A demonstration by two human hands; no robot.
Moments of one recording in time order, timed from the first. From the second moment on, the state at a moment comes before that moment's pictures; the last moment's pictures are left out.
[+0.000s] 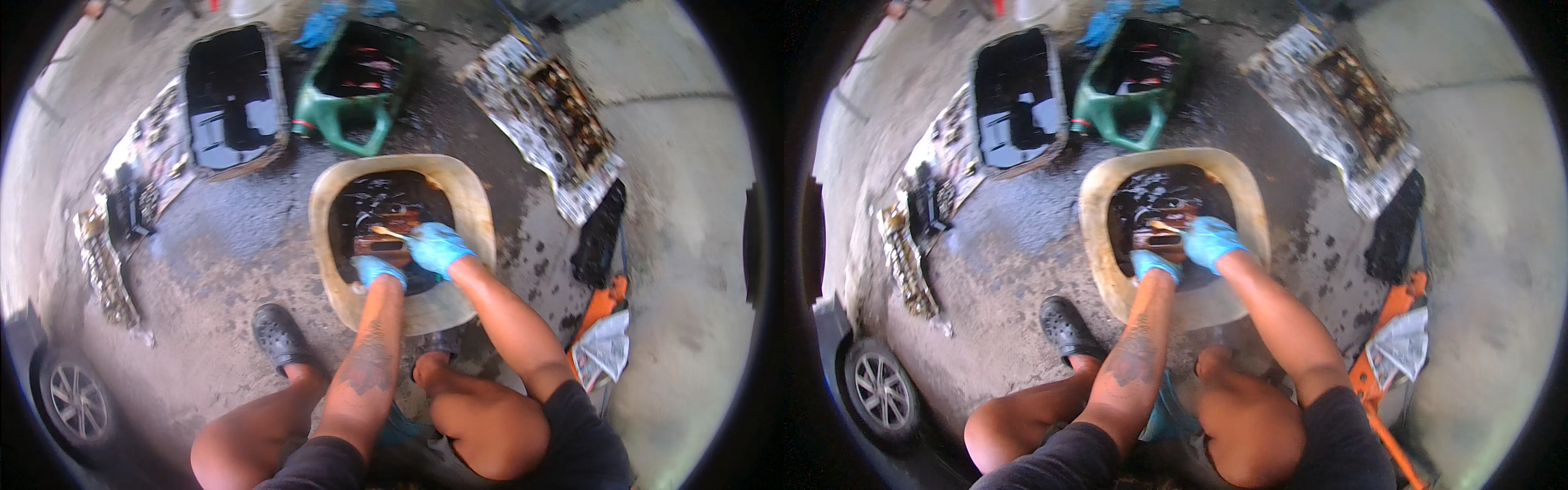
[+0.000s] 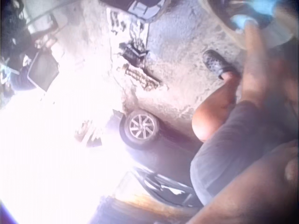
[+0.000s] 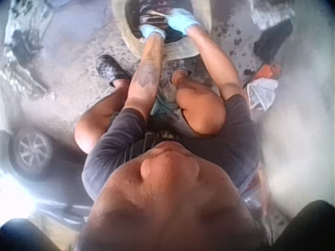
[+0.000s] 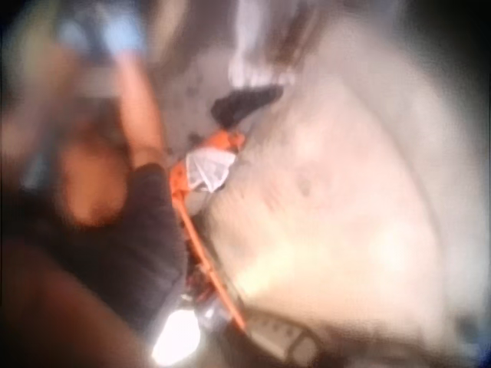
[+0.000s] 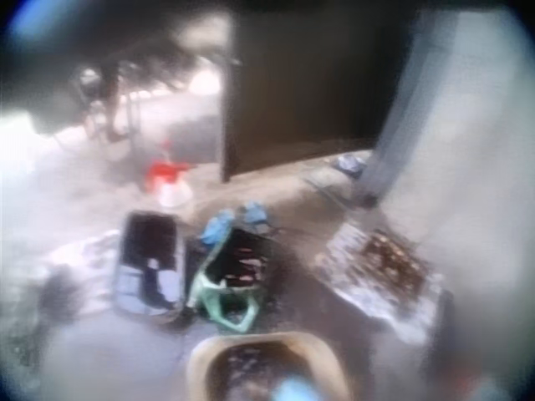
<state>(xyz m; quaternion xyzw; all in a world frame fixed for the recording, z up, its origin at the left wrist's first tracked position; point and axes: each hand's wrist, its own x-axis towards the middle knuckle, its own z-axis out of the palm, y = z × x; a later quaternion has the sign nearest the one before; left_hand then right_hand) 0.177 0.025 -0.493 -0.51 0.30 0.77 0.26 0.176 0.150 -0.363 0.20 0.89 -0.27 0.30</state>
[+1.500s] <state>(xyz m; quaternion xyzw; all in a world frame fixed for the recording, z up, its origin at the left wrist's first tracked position) 0.136 -0.009 -0.519 -0.51 0.30 0.73 0.34 0.179 0.168 -0.321 0.30 0.79 -0.35 0.40</state>
